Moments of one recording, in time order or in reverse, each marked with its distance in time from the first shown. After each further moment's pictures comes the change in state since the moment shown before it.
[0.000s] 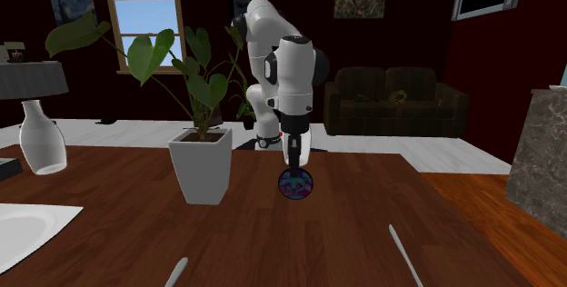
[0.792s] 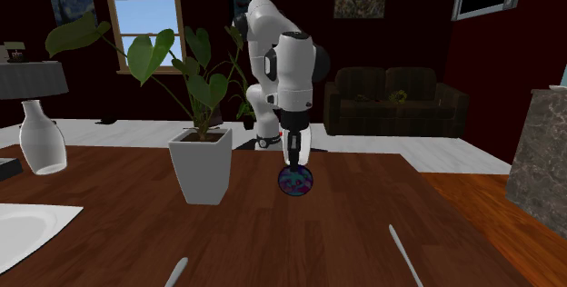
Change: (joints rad) arm -0.009 -0.019 0.006 0.011 0.019 -0.020 -0.015
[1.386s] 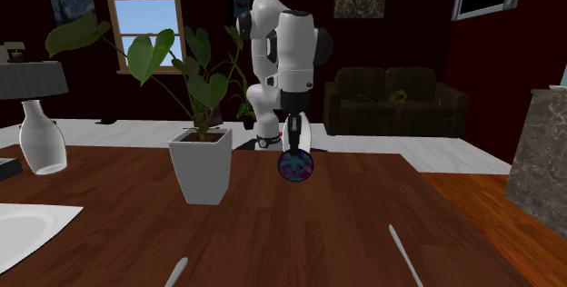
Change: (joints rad) arm -0.025 -0.073 0.017 0.069 0.074 -0.107 -0.051
